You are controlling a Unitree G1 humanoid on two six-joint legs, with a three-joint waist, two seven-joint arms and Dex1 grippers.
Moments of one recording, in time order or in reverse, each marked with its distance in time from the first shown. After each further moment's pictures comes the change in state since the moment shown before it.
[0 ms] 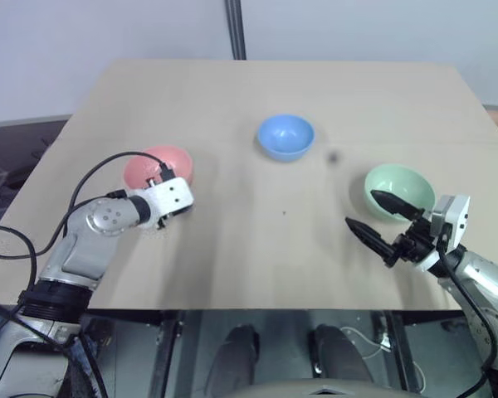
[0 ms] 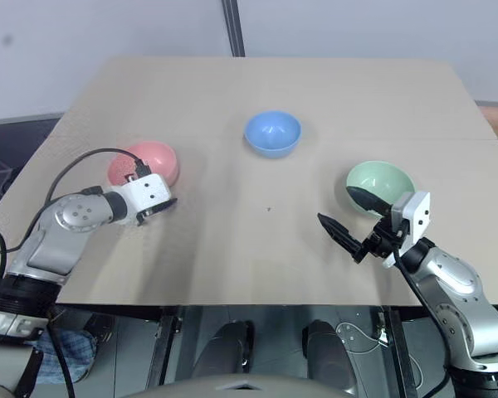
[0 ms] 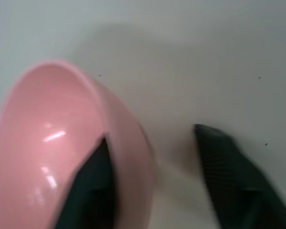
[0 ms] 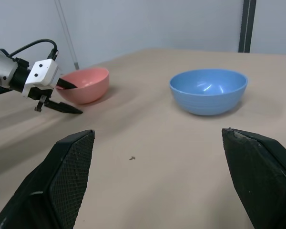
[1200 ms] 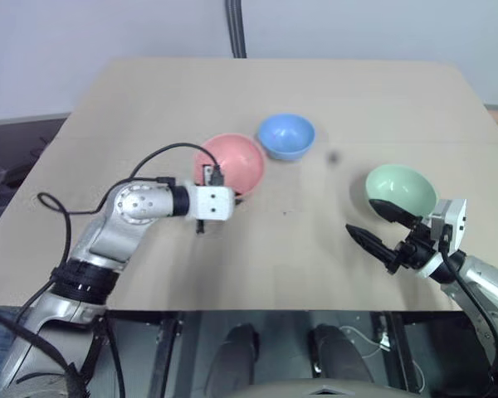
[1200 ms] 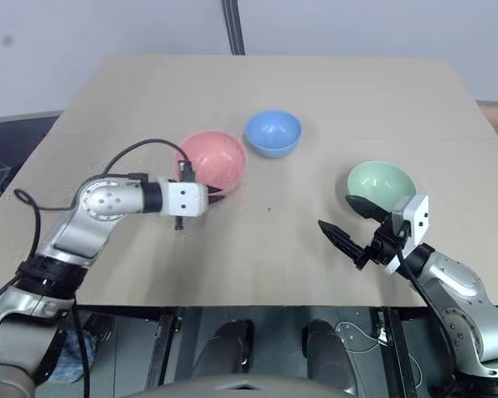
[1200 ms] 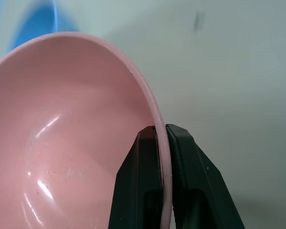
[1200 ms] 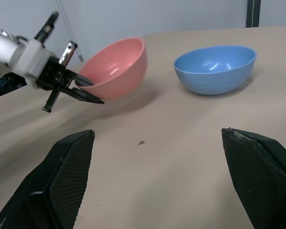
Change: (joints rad) left arm -0.175 -0.090 -0.125 -0.066 -0.087 -0.364 -0.290; right arm 0.030 -0.031 -0.008 -0.013 0.070 0.073 -0.004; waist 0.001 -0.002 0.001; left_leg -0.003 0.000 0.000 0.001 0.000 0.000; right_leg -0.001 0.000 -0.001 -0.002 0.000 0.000
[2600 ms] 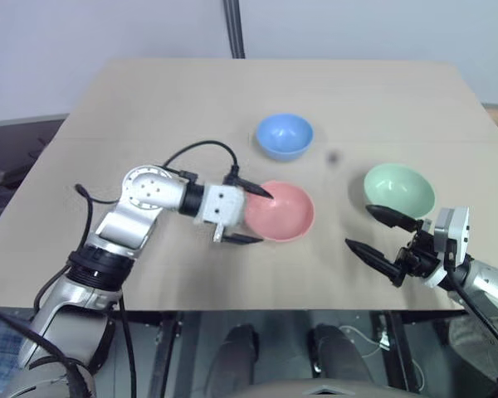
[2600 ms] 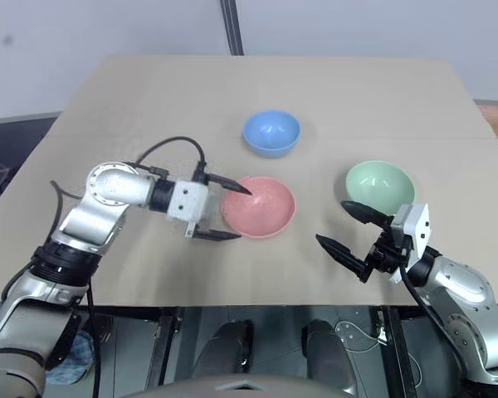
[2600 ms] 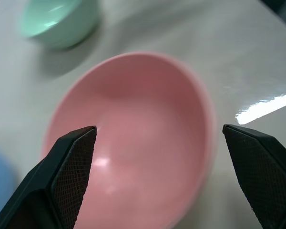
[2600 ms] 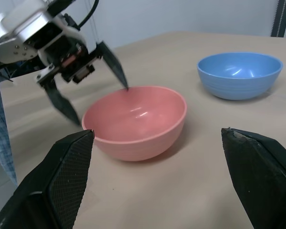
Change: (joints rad) left arm -0.087 -0.036 0.000 0.010 -0.258 0.111 -0.287; right arm 0.040 -0.040 0.000 -0.019 -0.047 -0.079 0.118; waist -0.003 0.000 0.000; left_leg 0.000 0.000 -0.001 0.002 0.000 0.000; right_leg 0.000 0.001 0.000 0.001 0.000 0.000
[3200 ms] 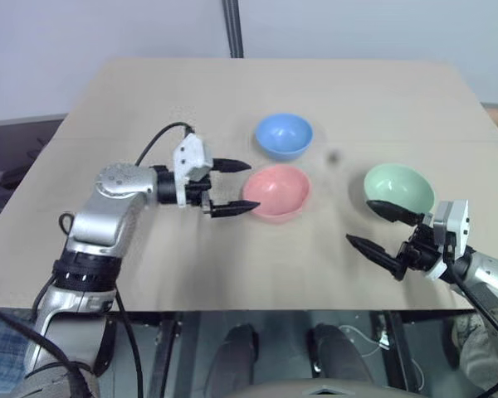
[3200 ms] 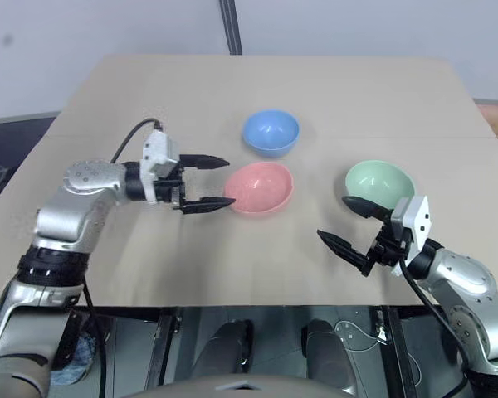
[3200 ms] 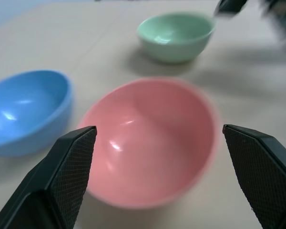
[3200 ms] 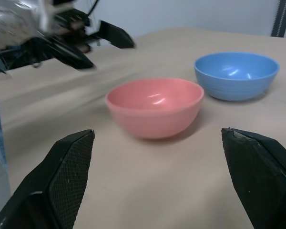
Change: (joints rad) left arm 0.074 -0.005 0.235 -0.092 -0.371 0.546 0.072; right arm -0.048 -0.046 -0.009 0.026 -0.014 0.024 -0.007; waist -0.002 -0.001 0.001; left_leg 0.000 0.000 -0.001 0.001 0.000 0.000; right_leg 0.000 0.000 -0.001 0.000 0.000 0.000
